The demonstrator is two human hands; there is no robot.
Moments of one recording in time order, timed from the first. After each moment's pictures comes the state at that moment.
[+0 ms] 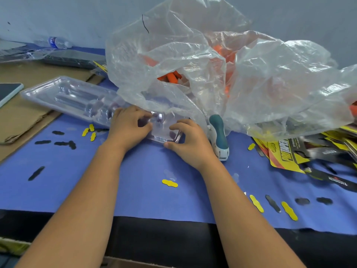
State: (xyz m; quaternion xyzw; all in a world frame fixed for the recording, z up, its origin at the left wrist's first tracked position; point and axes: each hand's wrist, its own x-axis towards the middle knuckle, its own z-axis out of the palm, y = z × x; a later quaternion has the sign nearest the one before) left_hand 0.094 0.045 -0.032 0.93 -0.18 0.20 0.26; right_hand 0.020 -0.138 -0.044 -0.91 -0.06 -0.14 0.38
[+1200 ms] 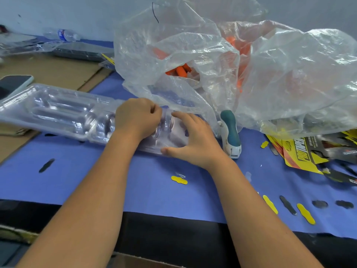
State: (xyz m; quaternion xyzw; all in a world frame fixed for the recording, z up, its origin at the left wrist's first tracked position) left_hand 0.090 0.037 -0.018 0.94 -0.12 0.26 0.16; right_hand 0.007 -0.127 -0.032 -0.92 -0.12 -0.13 0.34
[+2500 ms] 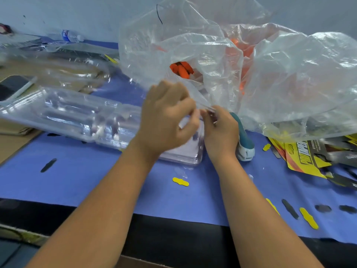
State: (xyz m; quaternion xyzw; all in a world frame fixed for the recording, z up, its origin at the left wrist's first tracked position) left_hand 0.035 -0.003 0.013 0.72 -0.39 0.52 0.23; right_hand 0.025 -0.144 -0.035 -0.82 0.07 -0.34 0.45
